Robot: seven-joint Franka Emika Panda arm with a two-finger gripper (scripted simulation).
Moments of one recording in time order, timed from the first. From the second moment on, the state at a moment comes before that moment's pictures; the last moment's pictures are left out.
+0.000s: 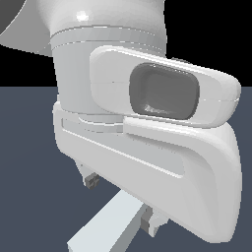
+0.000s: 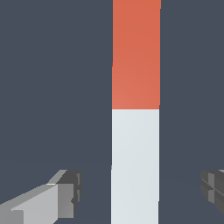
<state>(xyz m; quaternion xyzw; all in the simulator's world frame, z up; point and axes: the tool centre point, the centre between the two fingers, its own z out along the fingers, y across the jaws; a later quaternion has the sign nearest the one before) -0.012 -0.181 0.069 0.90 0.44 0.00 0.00</state>
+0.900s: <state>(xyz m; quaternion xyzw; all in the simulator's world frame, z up) -0.014 -0.182 0.020 0.90 0.44 0.00 0.00</state>
